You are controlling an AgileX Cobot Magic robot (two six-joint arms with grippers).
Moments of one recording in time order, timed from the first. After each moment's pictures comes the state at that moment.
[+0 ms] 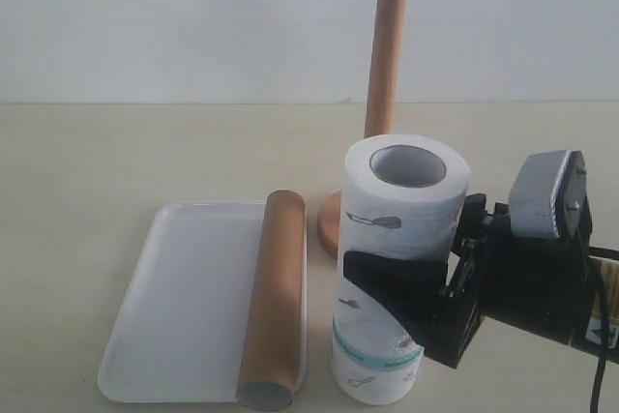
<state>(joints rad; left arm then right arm) 0.00 0.00 0.00 -0.01 0.31 0.09 0.32 1.59 -0.29 -0.81 -1.21 0.43</state>
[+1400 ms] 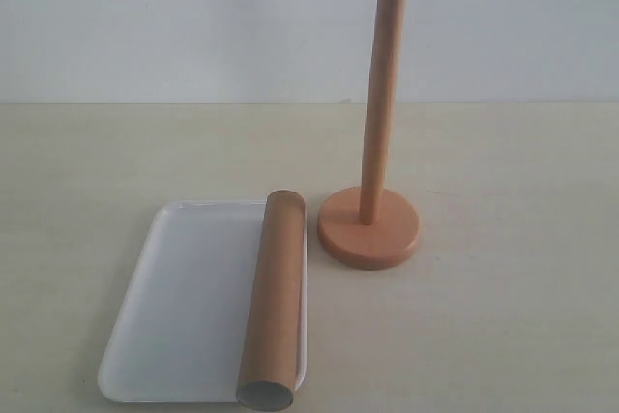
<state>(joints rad) 0.00 0.00 0.00 -0.01 0.31 0.09 0.57 1.38 -1.49 -0.59 0.12 0.60</state>
